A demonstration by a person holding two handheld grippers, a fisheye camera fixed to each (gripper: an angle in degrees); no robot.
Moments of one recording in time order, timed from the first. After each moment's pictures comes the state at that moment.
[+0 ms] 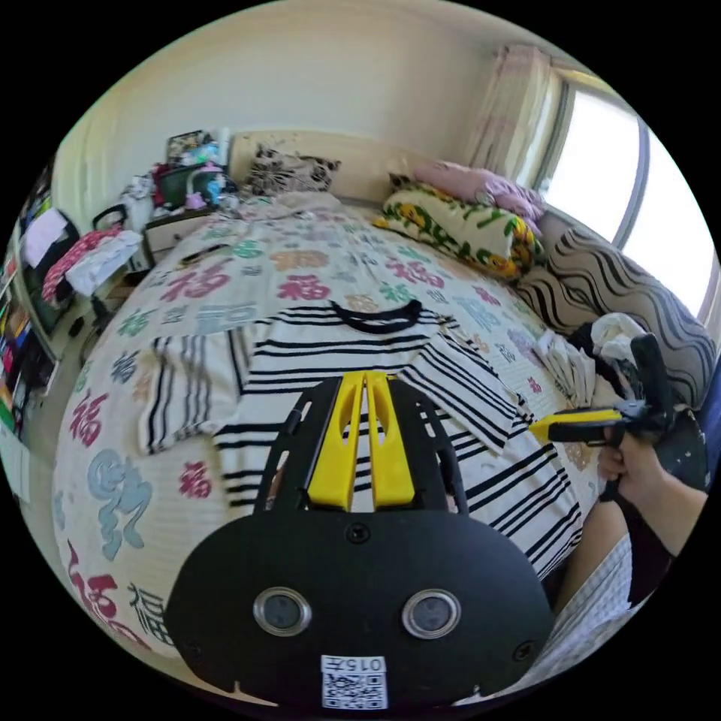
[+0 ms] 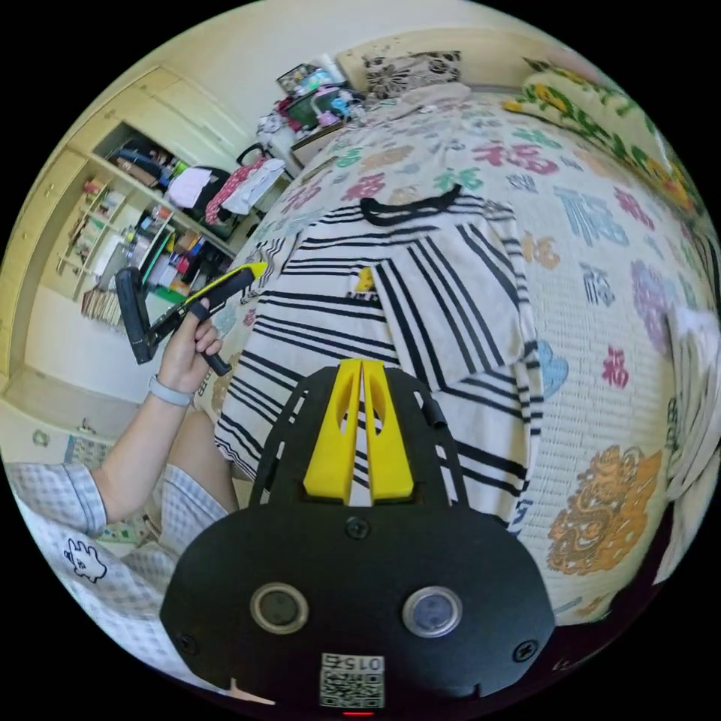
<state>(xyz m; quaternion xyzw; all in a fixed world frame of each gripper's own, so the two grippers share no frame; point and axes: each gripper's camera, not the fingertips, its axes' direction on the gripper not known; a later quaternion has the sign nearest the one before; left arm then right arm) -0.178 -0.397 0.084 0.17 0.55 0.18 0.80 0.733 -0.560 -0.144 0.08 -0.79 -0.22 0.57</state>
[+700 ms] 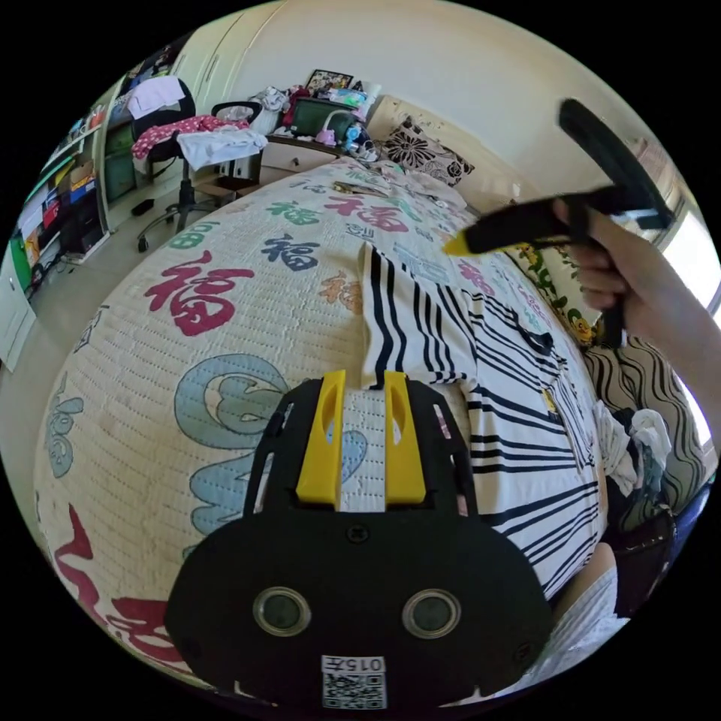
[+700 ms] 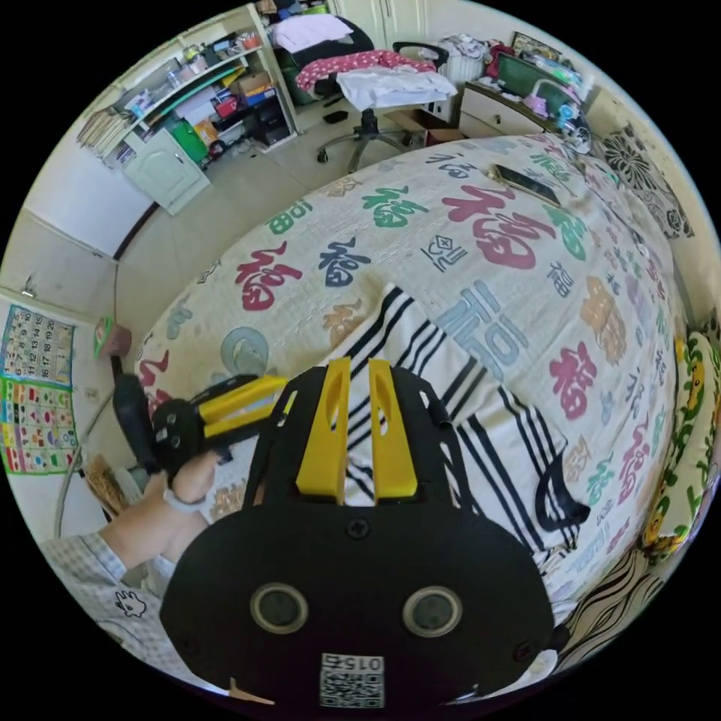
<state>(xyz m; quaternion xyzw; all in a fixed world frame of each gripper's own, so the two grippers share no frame) -0.312 -0.473 0.301 0.04 0.54 0.05 0.84 0.611 -0.655 -0.673 0.20 -0.62 -0.48 0.58</state>
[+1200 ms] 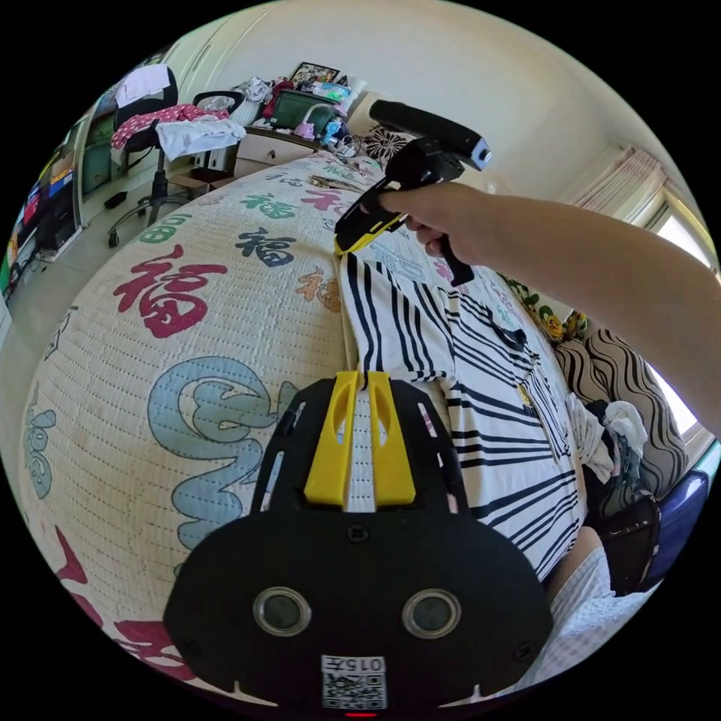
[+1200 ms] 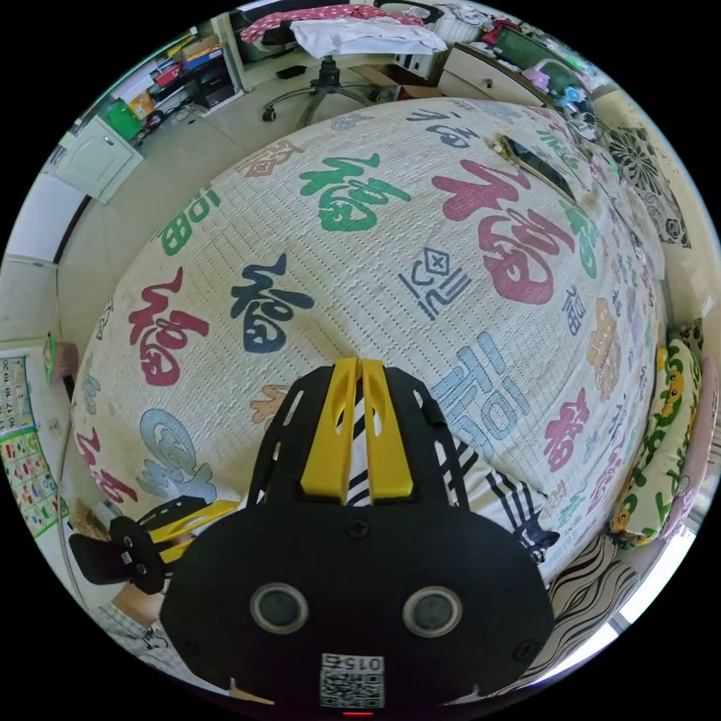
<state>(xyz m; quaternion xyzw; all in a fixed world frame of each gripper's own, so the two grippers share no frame) -0.330 -0.453 0.298 0.04 0.58 0.07 0.81 0.519 -0.691 -0.776 0.18 -0.54 -0.50 0.66</state>
